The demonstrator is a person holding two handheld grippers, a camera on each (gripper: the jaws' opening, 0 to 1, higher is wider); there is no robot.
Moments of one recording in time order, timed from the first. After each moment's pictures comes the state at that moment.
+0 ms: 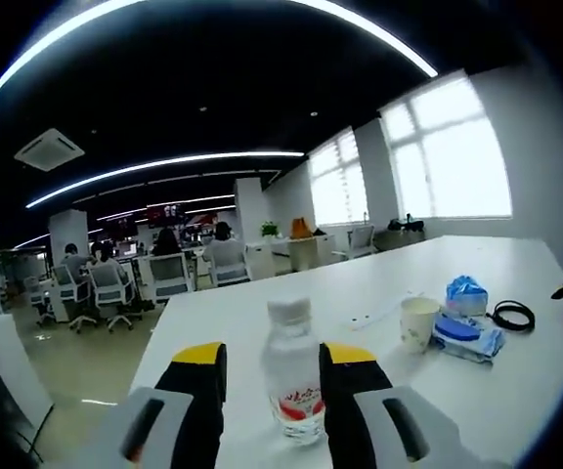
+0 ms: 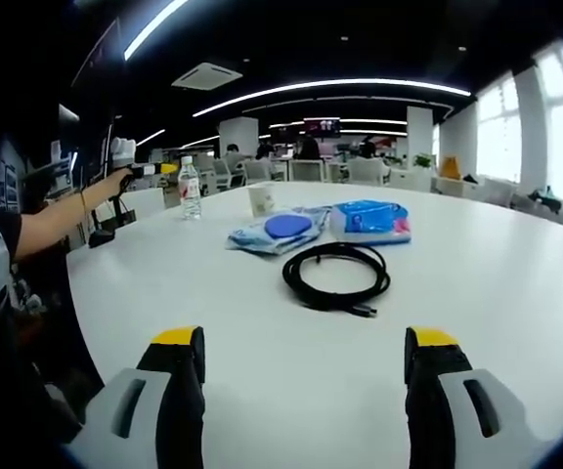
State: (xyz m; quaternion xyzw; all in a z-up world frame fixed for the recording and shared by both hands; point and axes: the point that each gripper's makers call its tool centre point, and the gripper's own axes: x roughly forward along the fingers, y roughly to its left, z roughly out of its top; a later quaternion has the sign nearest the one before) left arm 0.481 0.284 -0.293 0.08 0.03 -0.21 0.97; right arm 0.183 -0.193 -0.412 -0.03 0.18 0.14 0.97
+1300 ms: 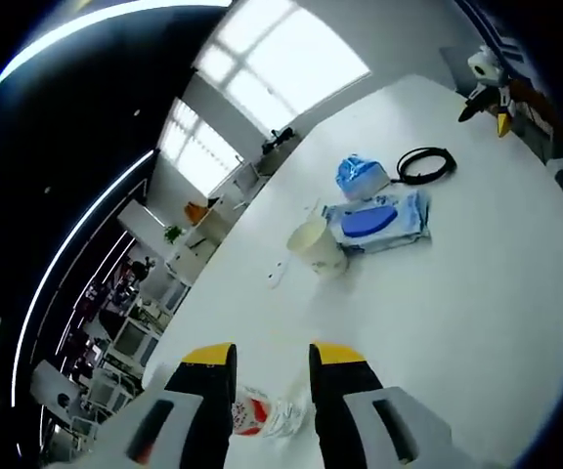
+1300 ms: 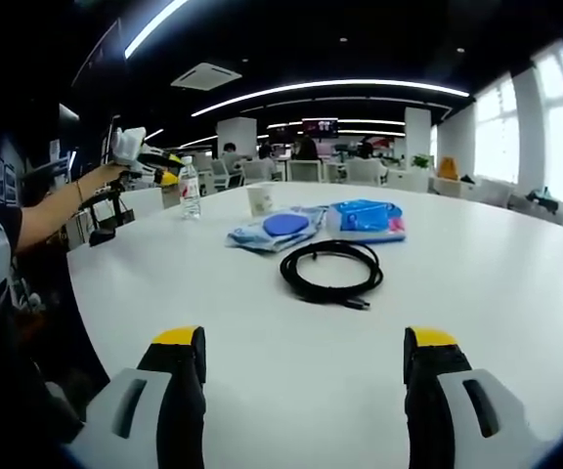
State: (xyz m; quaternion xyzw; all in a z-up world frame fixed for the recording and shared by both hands) left arm 0.438 0.178 -0.313 0.44 0.05 -0.36 0.82; right arm 0.172 -0.200 -0.411 -0.03 0.18 0.14 0.97
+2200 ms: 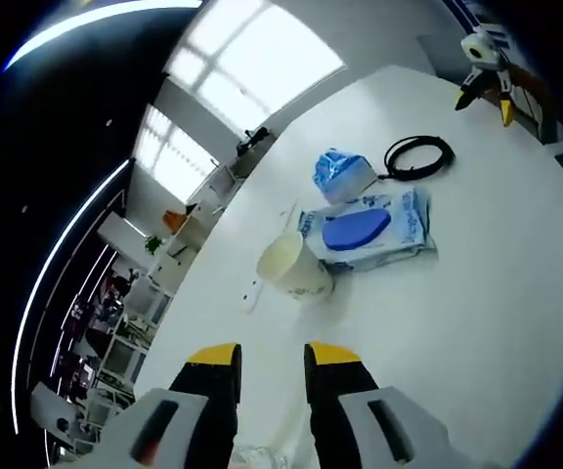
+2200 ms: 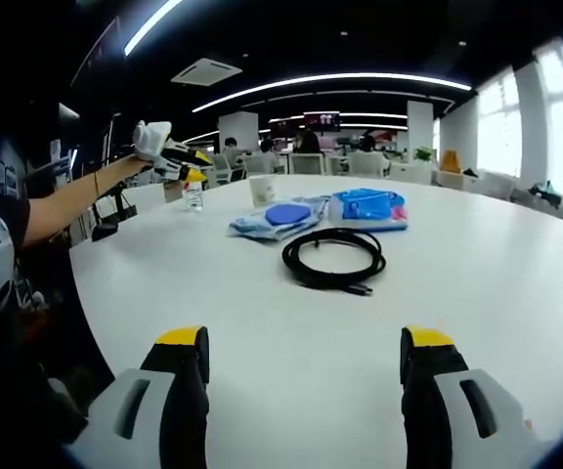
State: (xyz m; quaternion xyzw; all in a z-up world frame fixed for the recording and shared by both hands) left arm 0.456 0.112 -0.335 0.46 0.05 -0.40 0.79; right arm 0.167 -0.200 -0.422 -0.02 0.20 0.14 0.97
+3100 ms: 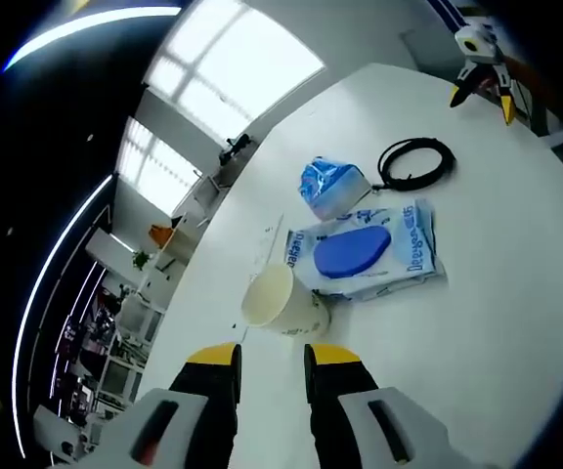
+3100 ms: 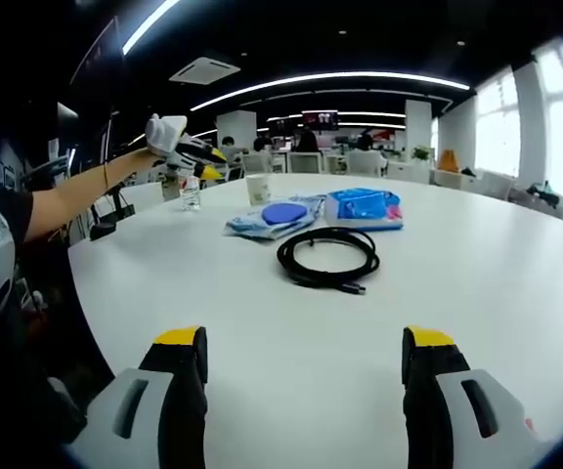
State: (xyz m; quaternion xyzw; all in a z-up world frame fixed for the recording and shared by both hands) left arm 0.464 0.057 -0.338 0.48 0.04 -0.43 0.77; right arm 0.164 -0.206 -0.420 -0.02 0.20 0.14 0.97
